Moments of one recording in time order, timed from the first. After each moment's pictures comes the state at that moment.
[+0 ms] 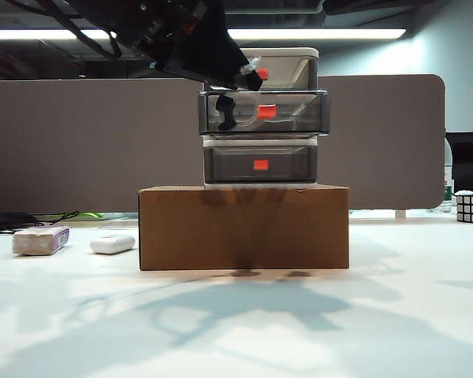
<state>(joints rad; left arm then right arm) -0.70 1.30 0.88 0.01 0.29 0.46 0.39 0.97 0.82 -0.21 -0.52 -0.30</state>
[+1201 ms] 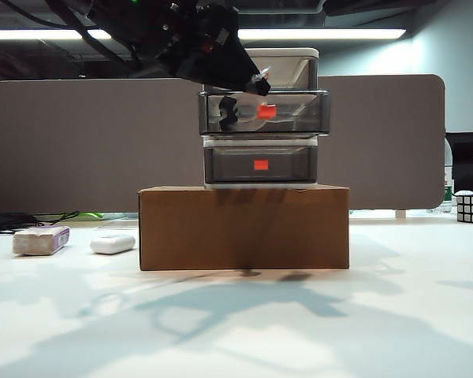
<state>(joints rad) -0.70 1.37 0.88 0.15 0.24 0.48 0.39 0.97 0.82 -0.22 -0.52 -0.30</state>
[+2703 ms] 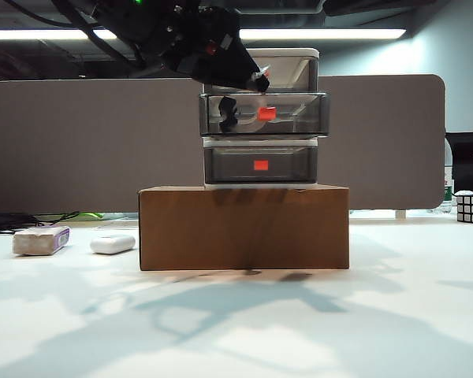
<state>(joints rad) -0.70 1.38 0.89 0.18 0.20 0.52 0.39 0.97 0.82 -0.22 -0.52 -0.30</state>
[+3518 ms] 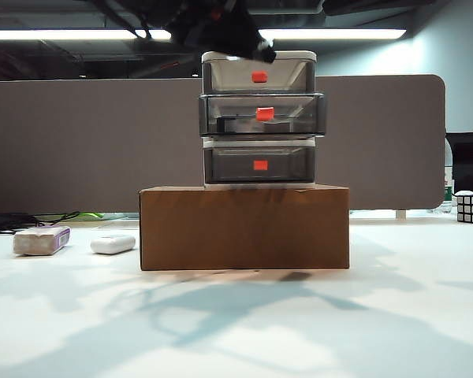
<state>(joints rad) -0.70 1.37 1.00 0.09 0.24 0.52 0.39 0.97 0.82 -0.22 -0.53 -0.30</state>
